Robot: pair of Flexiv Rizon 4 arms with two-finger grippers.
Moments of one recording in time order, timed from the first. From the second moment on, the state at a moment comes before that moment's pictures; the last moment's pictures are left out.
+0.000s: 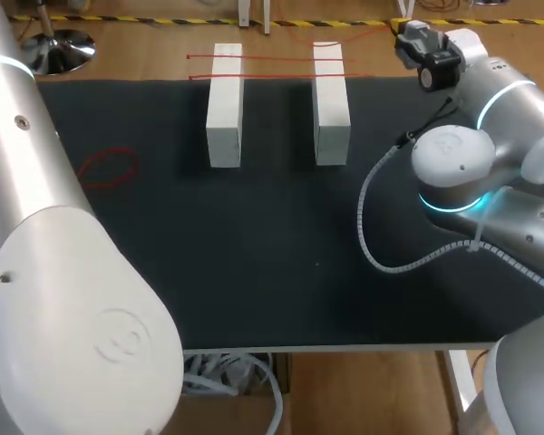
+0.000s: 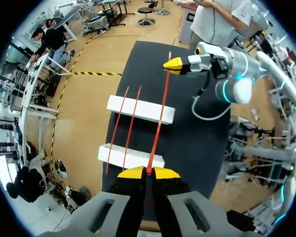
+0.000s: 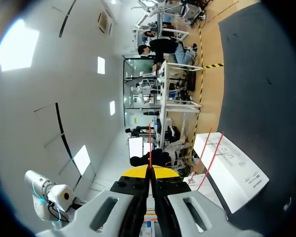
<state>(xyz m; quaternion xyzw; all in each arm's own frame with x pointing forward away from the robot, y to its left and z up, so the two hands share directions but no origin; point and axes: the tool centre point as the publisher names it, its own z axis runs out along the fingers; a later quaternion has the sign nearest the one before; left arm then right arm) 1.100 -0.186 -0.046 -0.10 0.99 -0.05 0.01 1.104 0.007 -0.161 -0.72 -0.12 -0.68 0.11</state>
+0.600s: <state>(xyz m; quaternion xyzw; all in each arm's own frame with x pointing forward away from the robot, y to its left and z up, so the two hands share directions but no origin) 1.102 -0.202 -0.057 -0.09 0.99 -0.06 0.00 1.106 0.001 -0.156 -0.71 -0.13 -0.68 0.11</state>
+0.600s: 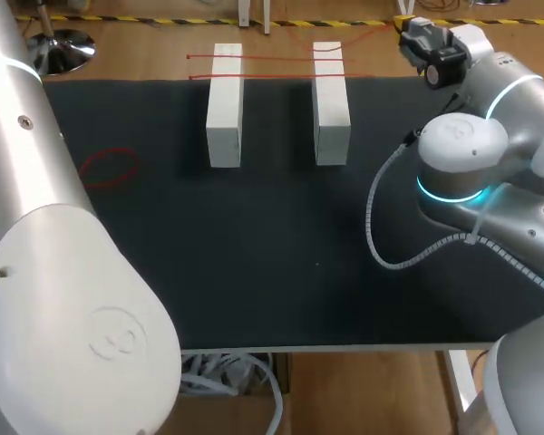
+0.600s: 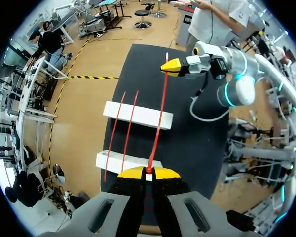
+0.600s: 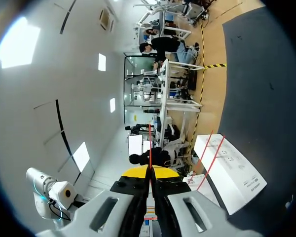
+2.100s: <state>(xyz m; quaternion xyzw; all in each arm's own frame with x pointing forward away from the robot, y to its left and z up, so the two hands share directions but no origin) 1.103 -0.205 -0.060 -0.09 0.99 -0.07 0.00 1.108 -0.001 -0.128 -0.72 -0.40 -0.57 -0.03</state>
